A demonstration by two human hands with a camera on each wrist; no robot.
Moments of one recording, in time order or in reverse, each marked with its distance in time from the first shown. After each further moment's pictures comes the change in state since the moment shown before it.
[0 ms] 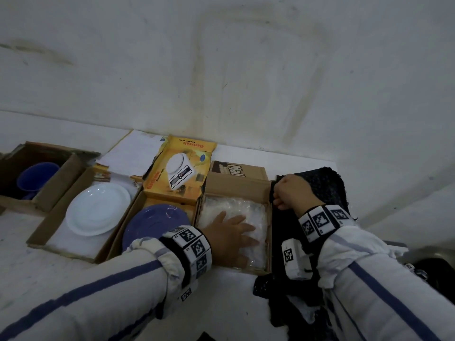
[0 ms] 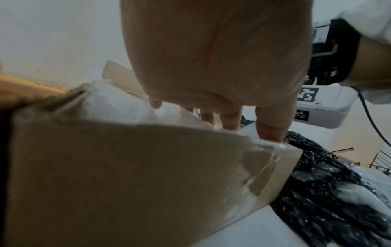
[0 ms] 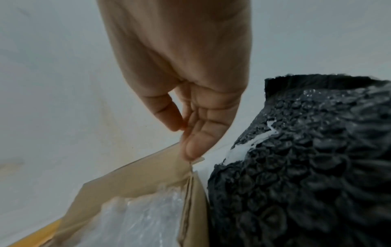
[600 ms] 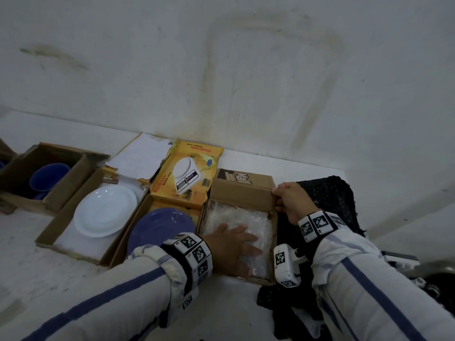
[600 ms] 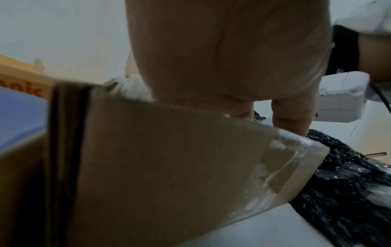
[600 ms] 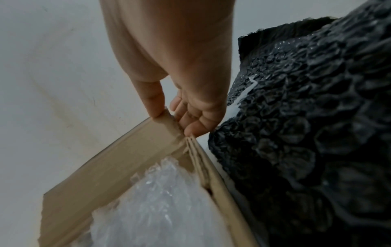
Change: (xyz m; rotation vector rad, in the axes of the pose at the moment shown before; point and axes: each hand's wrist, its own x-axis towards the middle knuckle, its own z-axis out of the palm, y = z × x) left_hand 0.000 -0.009 0.010 -0.068 -0.043 0.005; right_hand 0.021 0.009 0.018 0.406 -0.030 0.037
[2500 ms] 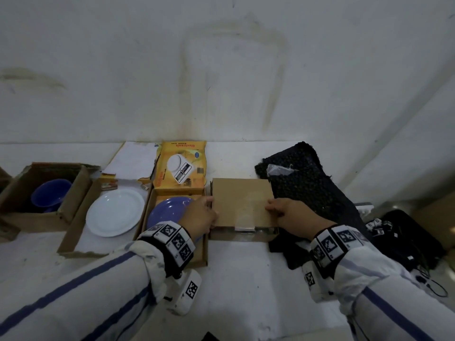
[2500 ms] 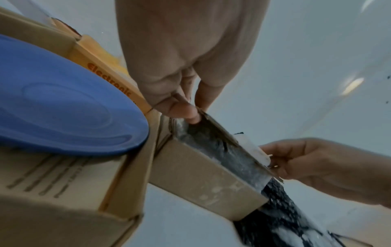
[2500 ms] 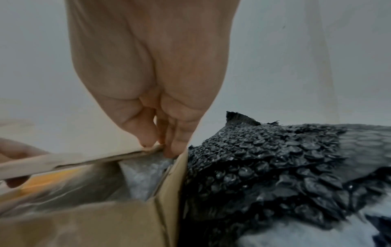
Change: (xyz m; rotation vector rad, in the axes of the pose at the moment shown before) left_hand -0.090 -0.018 0.020 -1.144 0.565 -0.350; right_hand -0.153 0.072 0.001 -0.969 -0.086 -0.320
